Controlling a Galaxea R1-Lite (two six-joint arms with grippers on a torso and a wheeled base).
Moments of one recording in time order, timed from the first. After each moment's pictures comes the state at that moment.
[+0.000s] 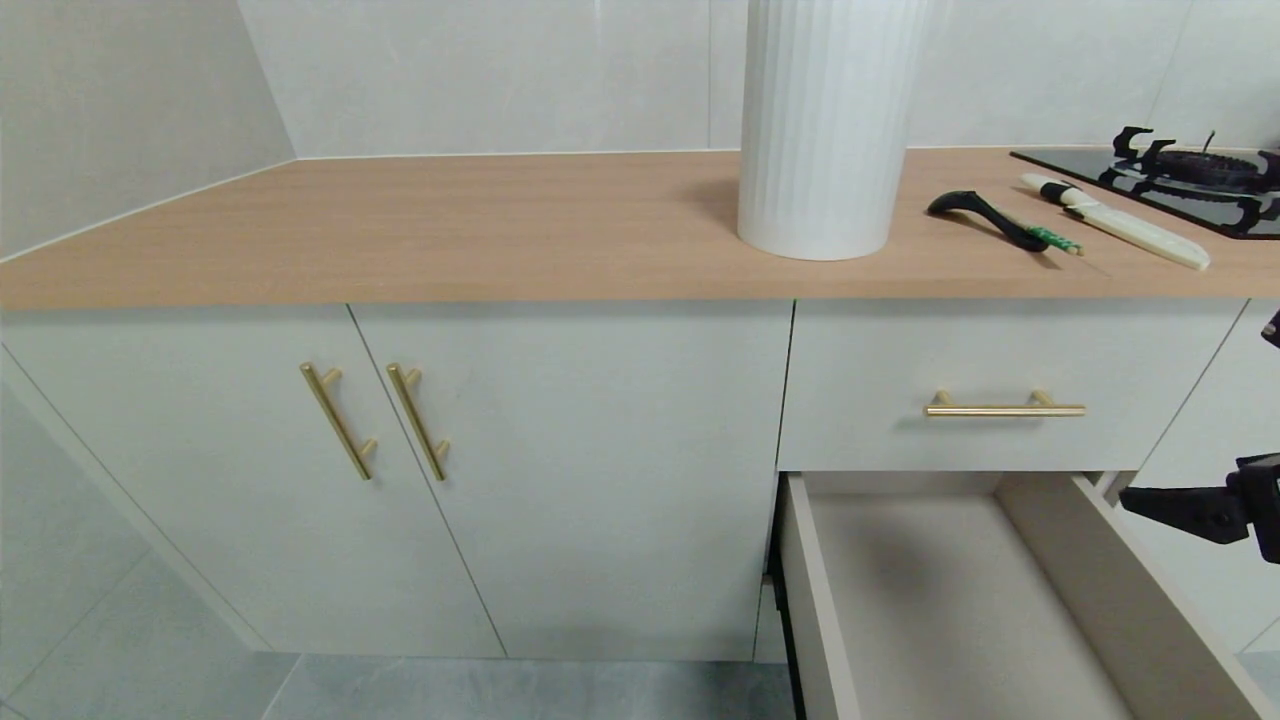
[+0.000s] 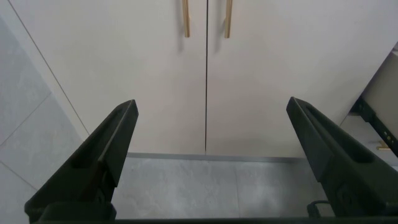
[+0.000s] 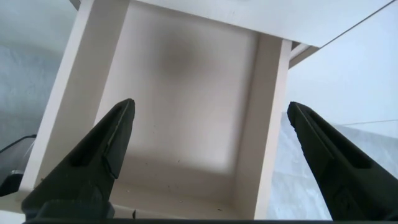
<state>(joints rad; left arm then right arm) 0.00 0.00 0.00 0.00 0.02 0.00 0.16 1.19 -0.90 0.33 -0.08 -0.11</state>
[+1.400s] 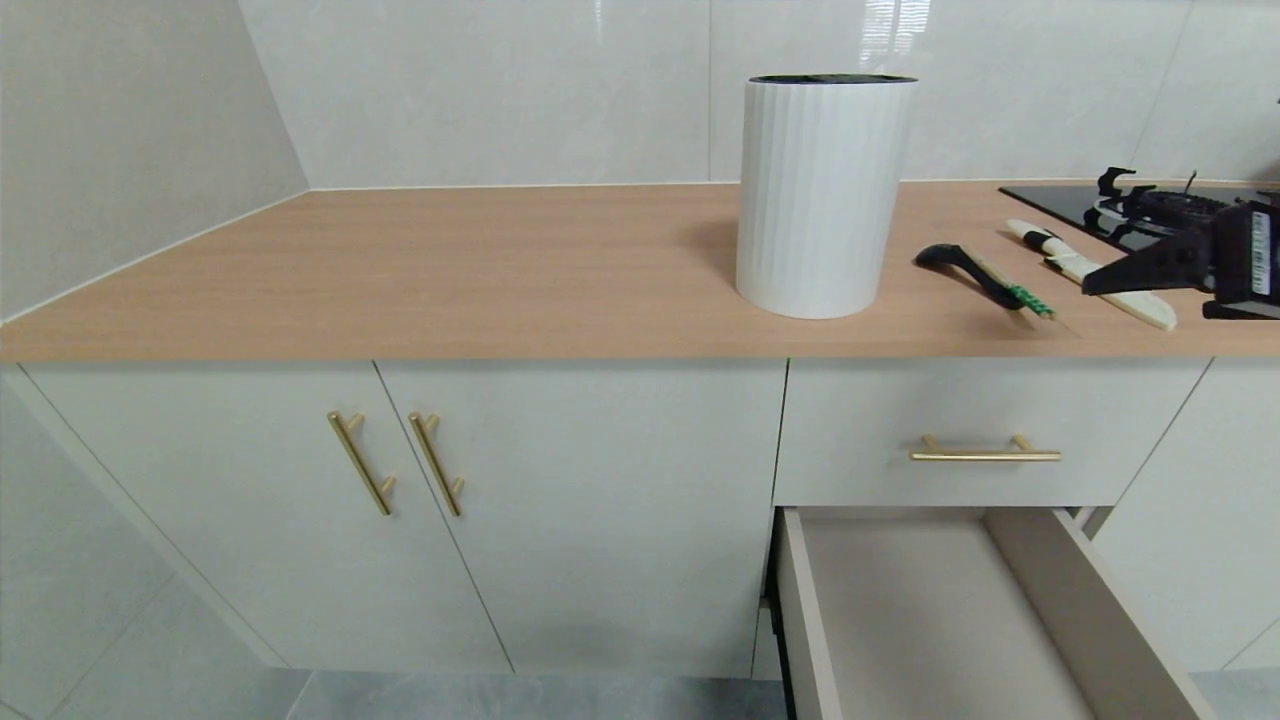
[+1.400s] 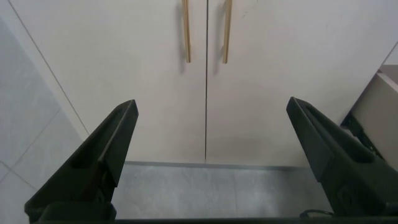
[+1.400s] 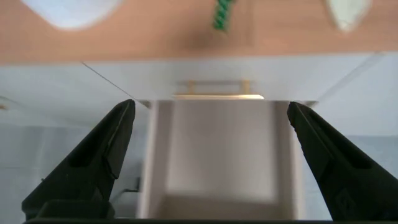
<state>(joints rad) 0.00 0.00 0.00 0.00 0.02 0.00 0.20 1.44 -1.53 0.60 -0.07 0.23</state>
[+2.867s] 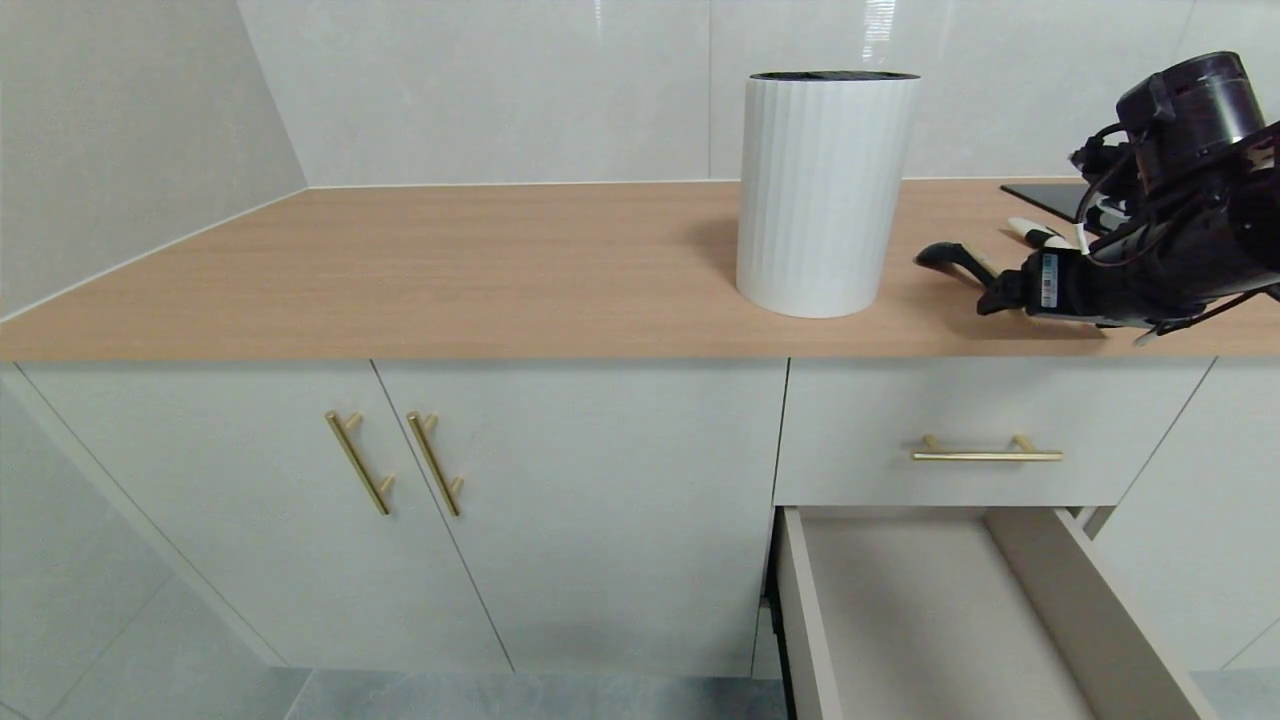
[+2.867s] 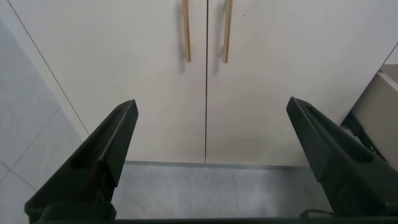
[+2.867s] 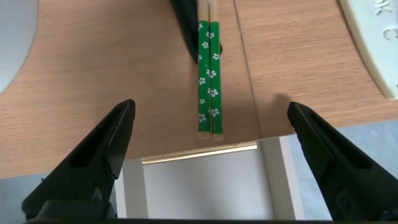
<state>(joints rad) 0.00 0.00 0.00 0.00 0.02 0.00 0.23 1.77 -1.69 0.54 -0.31 0.27</state>
